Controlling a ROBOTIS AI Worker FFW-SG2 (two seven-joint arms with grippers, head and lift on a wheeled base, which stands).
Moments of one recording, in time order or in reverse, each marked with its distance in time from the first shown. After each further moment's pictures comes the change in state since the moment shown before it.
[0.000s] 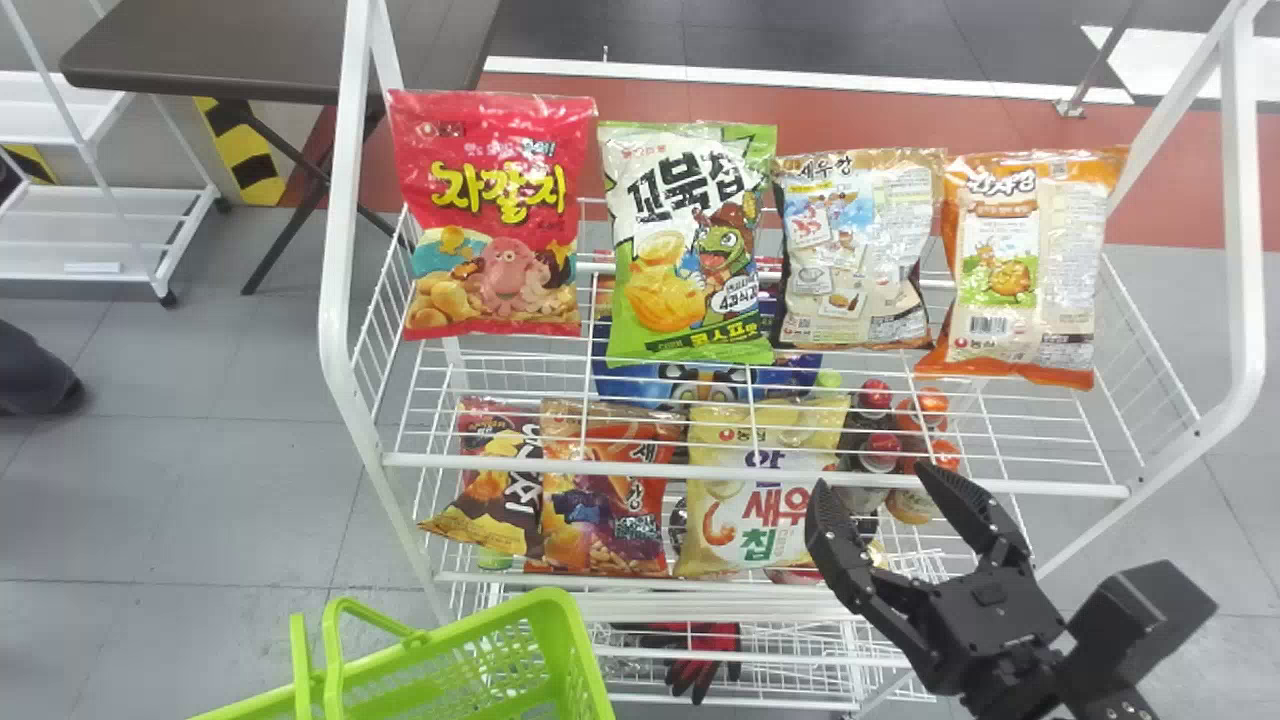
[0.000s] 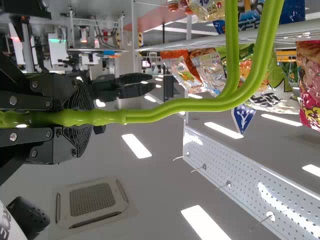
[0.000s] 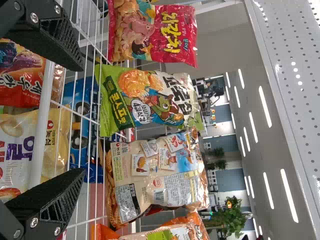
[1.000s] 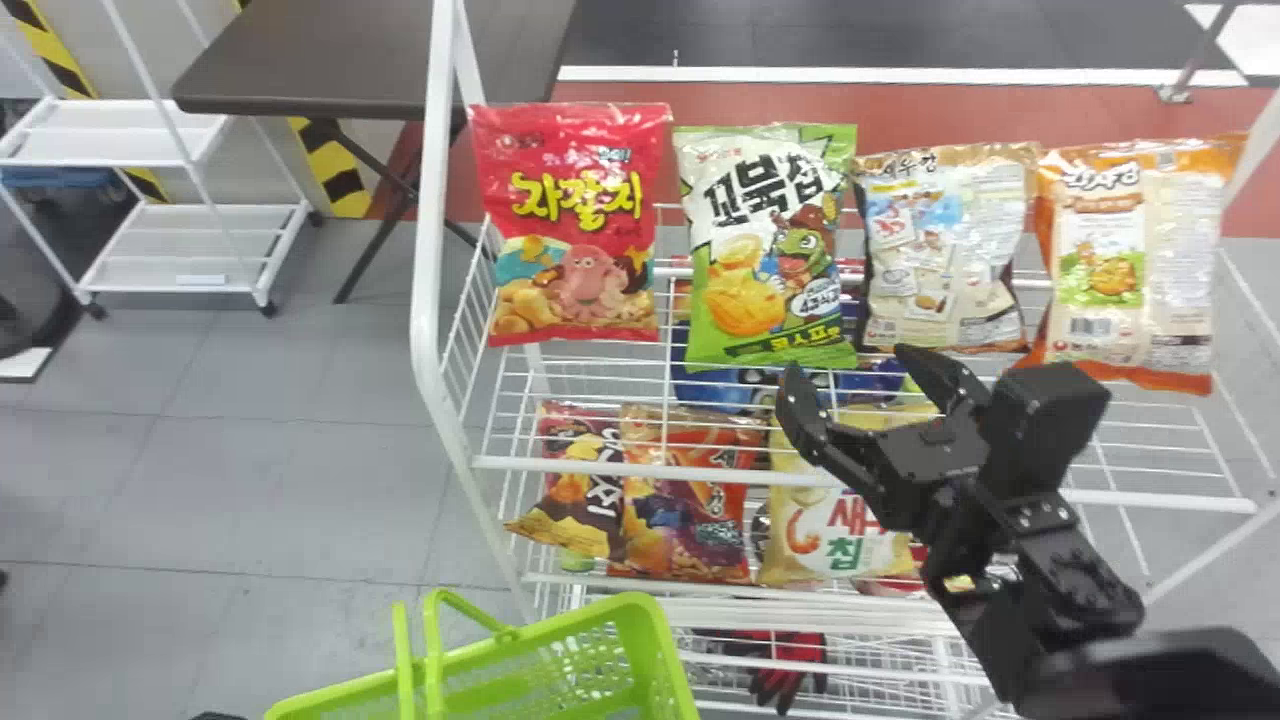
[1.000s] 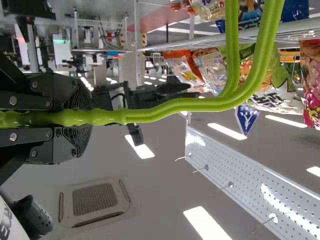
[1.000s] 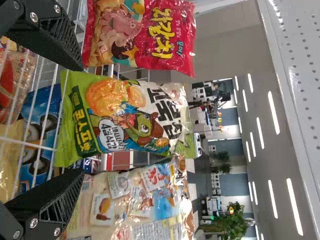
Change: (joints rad) left arm -0.012 0.014 -0.003 -0.009 0.001 0.028 0.002; right arm -0.333 0.027 0.190 0.040 0.132 0.299 -0.196
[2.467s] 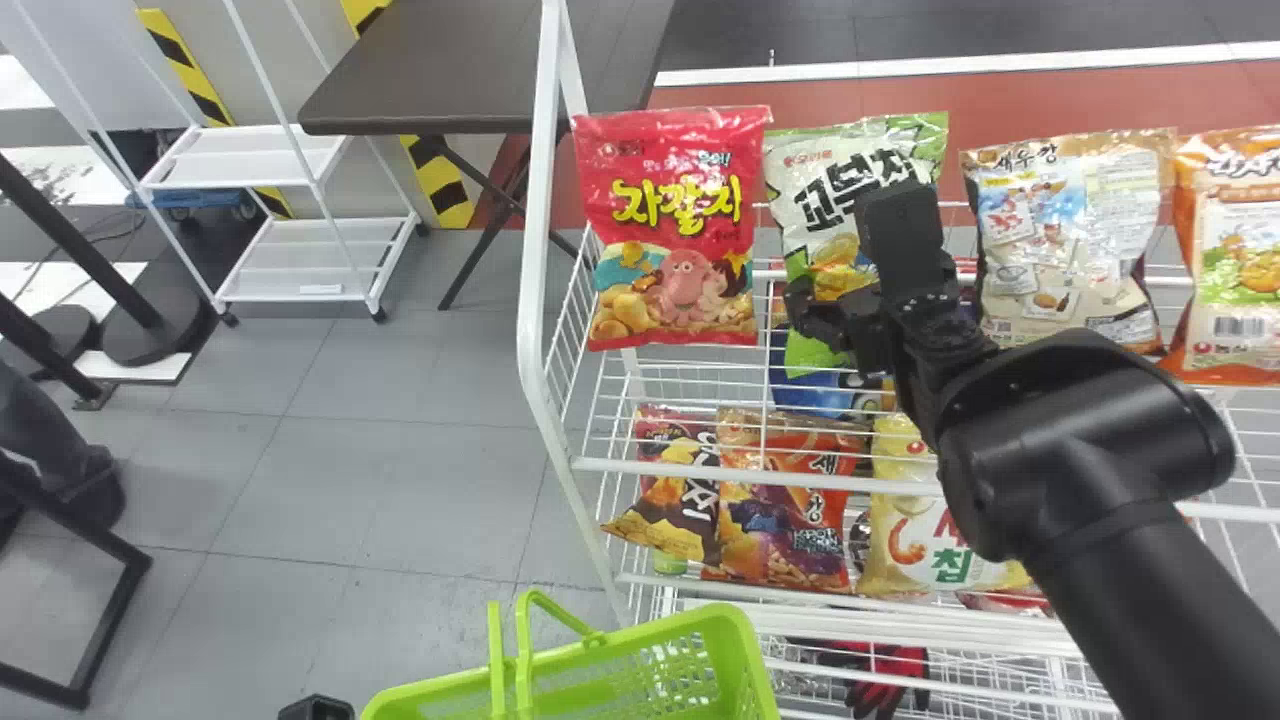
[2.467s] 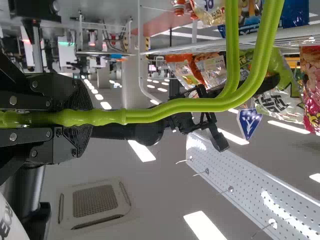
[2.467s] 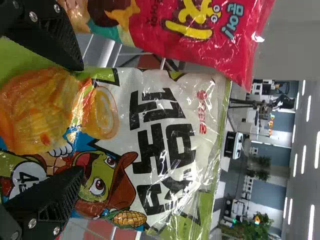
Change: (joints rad) left arm -0.001 0.020 0.015 0.003 0.001 0.024 0.004; right arm -0.616 0.035 0.228 0.586 0.067 0.242 -0.225
